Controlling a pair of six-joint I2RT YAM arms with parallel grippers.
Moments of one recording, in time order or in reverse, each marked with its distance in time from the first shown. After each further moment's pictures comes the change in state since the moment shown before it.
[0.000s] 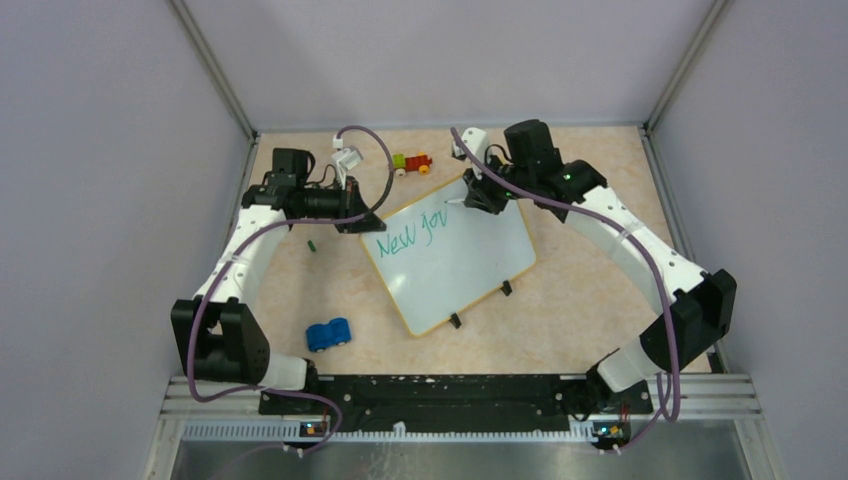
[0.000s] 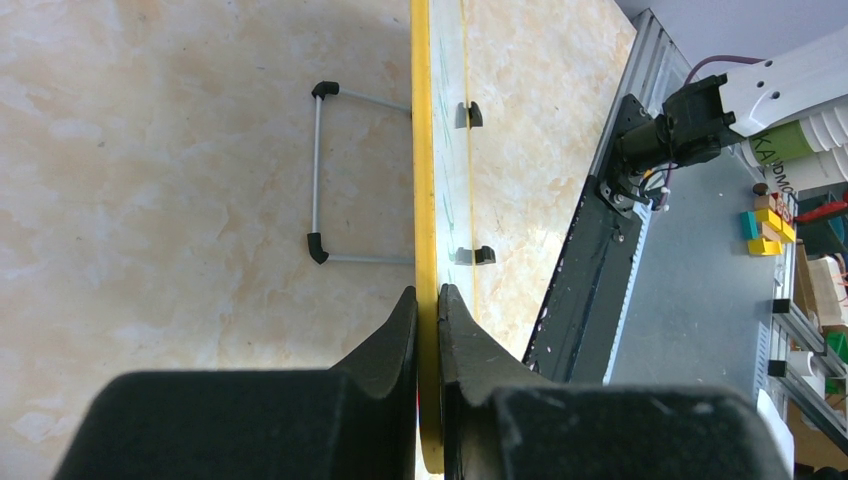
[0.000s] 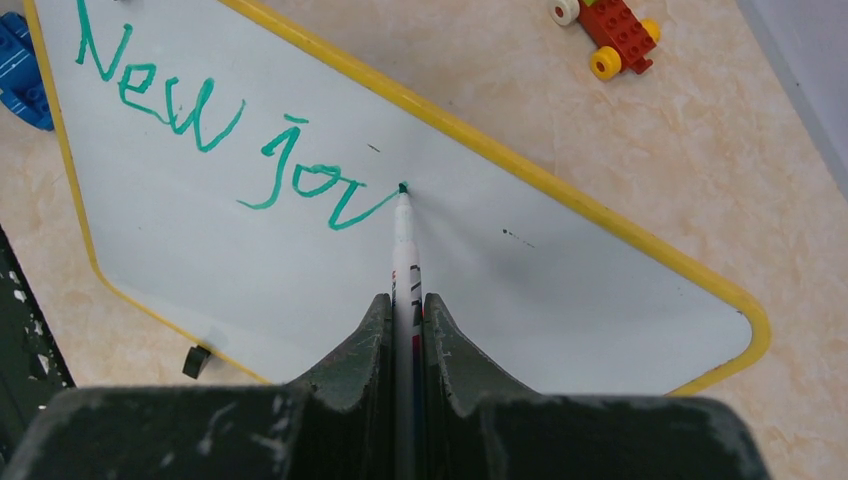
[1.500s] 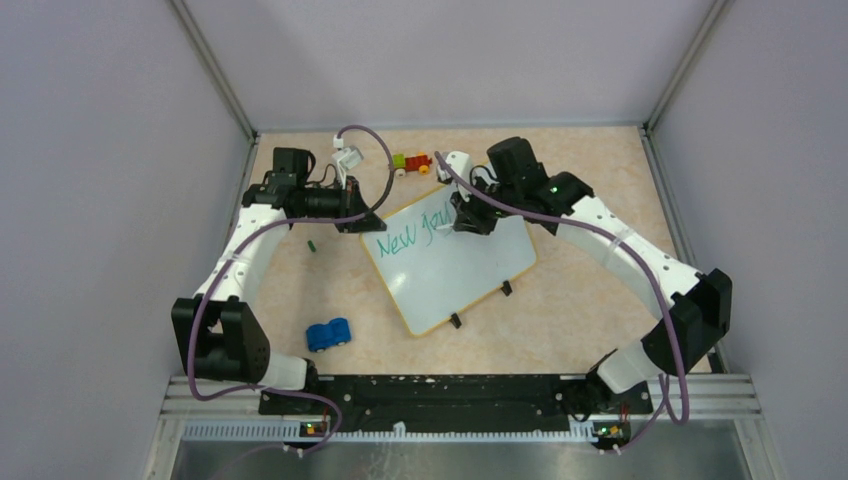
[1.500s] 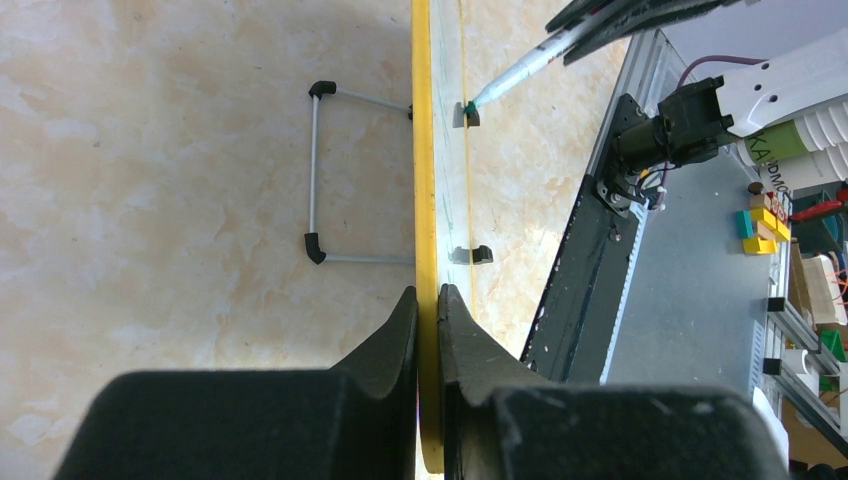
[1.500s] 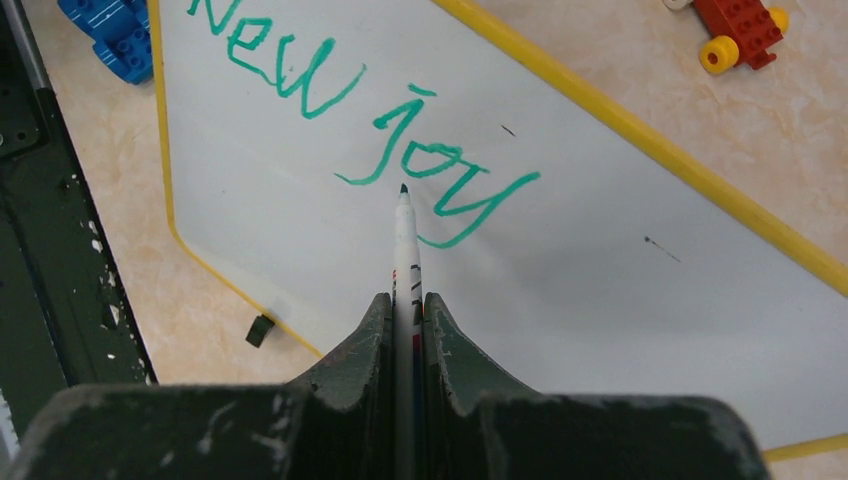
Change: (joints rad) left arm -0.001 0.008 0.006 -0.005 0.005 0.000; right arm 0.058 -0.023 -0.058 -0.037 -0.058 0.003
